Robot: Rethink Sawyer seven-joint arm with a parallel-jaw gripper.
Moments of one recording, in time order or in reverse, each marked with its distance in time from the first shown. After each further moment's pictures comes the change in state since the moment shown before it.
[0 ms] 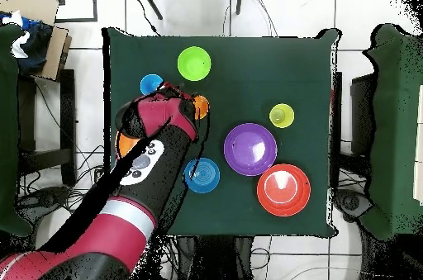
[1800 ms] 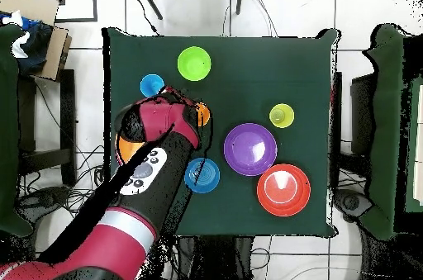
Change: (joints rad) arm 0.002 -0.056 0.002 0.069 0.031 0.027 0.000
